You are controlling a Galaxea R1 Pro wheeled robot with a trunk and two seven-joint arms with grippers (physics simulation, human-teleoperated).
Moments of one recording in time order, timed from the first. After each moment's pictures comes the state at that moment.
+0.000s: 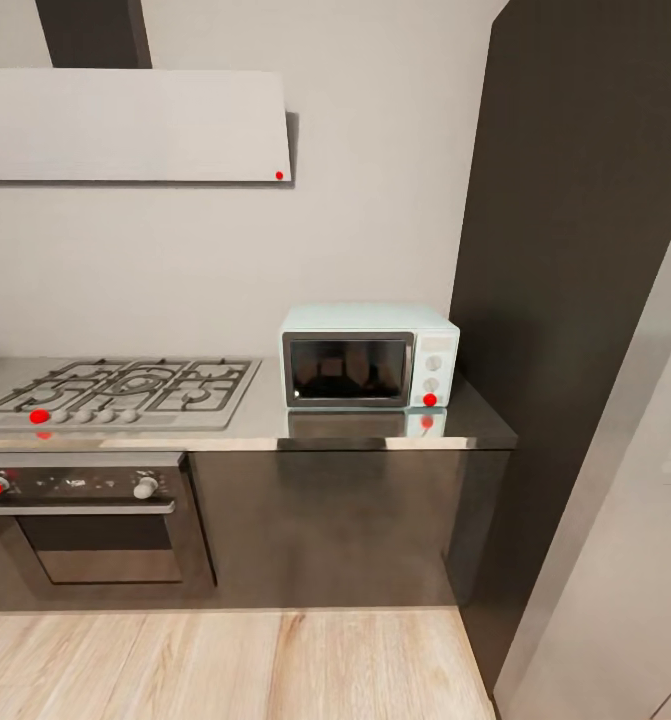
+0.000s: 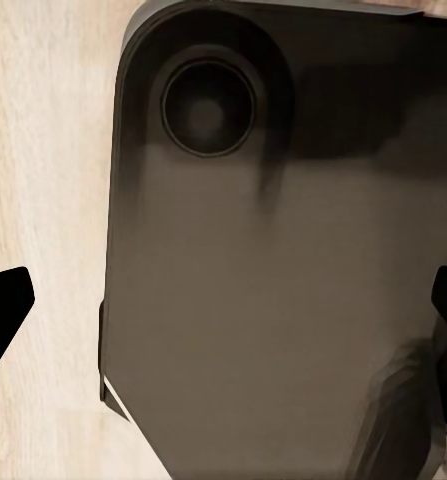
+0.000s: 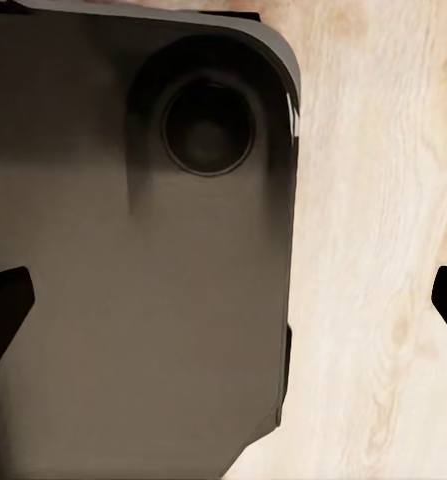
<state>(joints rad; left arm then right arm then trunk) 0.01 0.00 0.01 -0.04 0.13 0.00 0.00 0.00 -0.02 0.01 0.00 0.00 -0.07 0.00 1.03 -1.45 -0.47</state>
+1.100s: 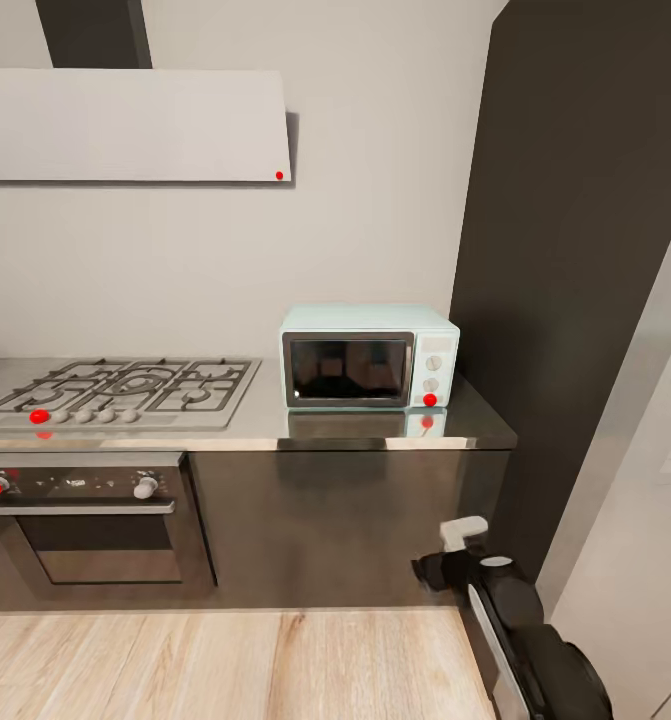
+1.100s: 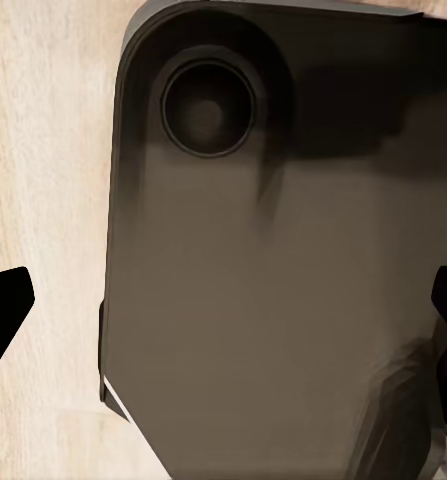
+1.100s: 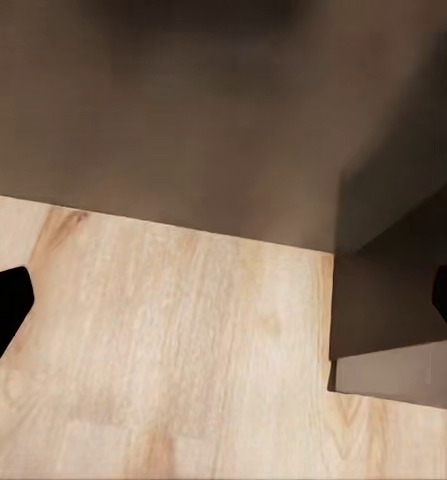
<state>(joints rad) 0.01 0.00 0.01 -0.04 0.13 0.00 0.00 -0.29 0.00 0.13 -1.47 0.11 0.92 0.08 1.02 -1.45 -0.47</state>
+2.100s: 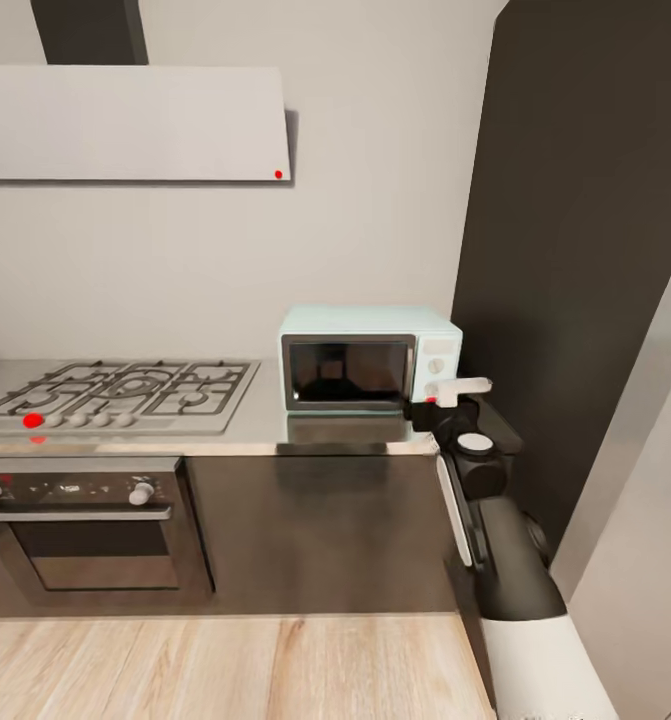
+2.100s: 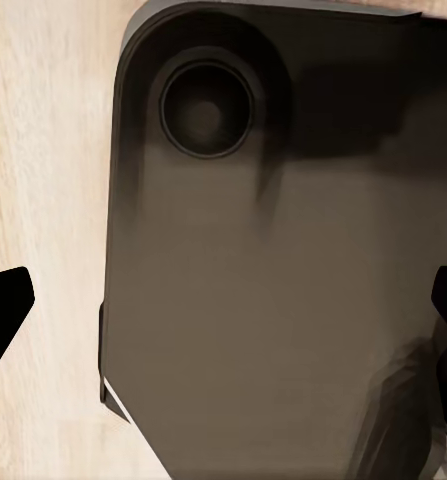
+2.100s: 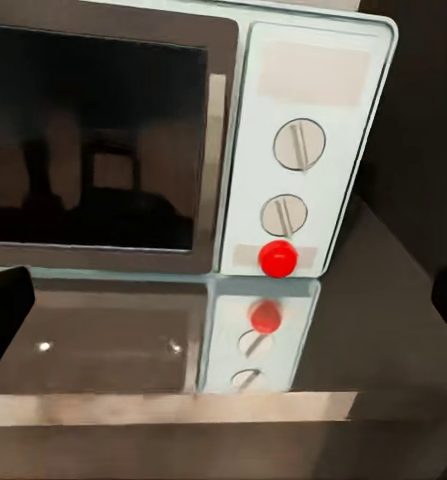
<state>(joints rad) 0.01 0.00 0.01 -0.04 0.12 0.00 0.00 -0.65 0.17 0.07 -1.52 0.23 0.70 -0.11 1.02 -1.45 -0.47</state>
